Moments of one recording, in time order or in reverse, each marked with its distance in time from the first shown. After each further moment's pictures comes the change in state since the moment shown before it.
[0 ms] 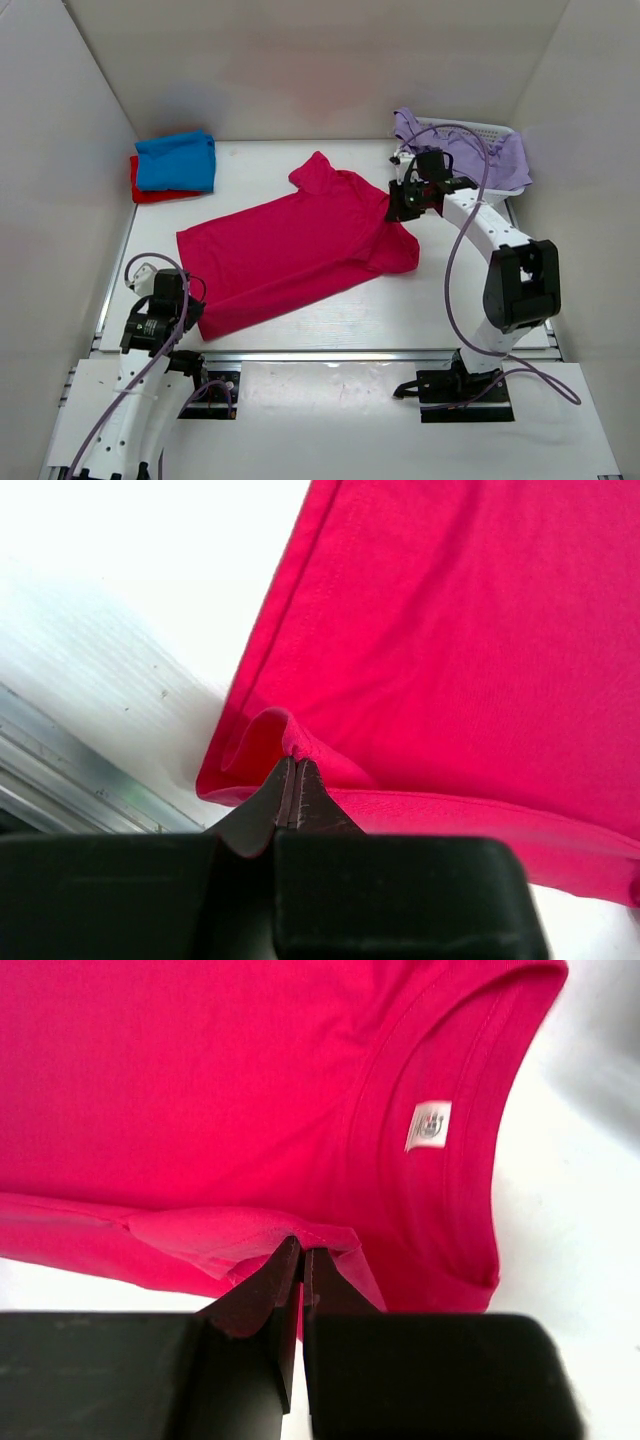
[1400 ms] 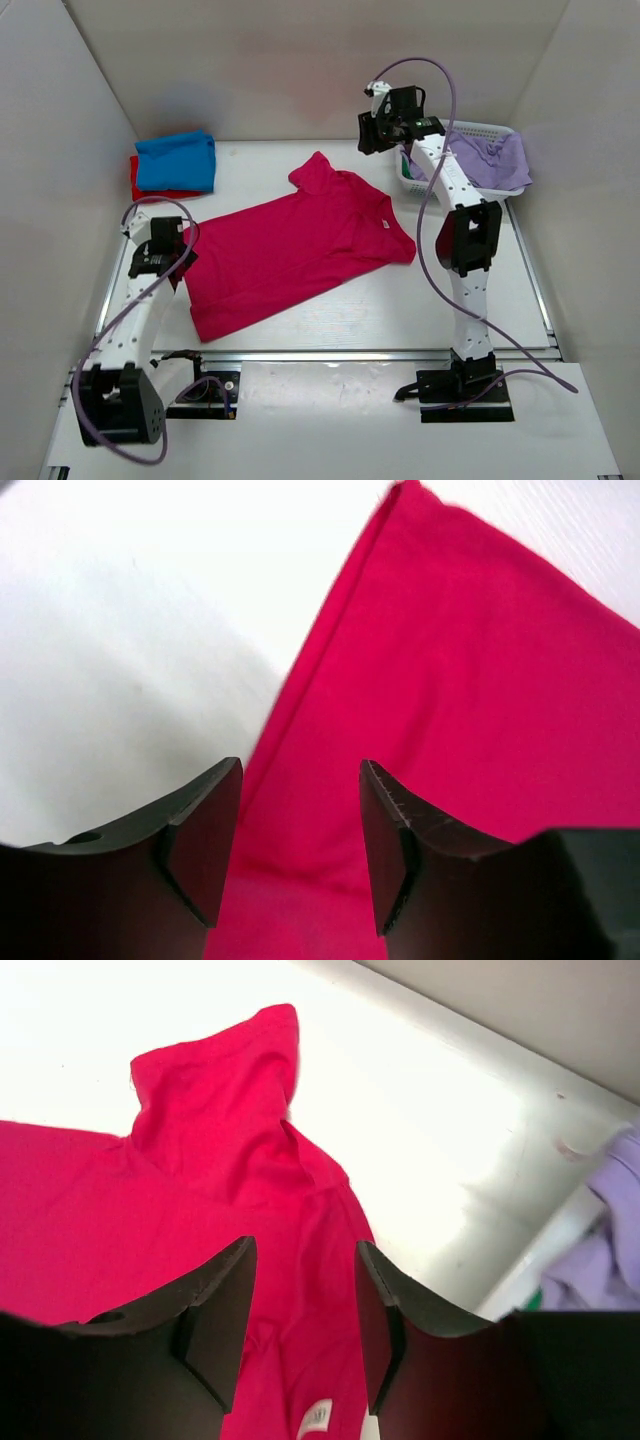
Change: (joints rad) left arm 0.149 0.504 0.175 0.377 -0.128 0.226; right arm 0.042 0.589 0.978 -0.124 0.096 -0.071
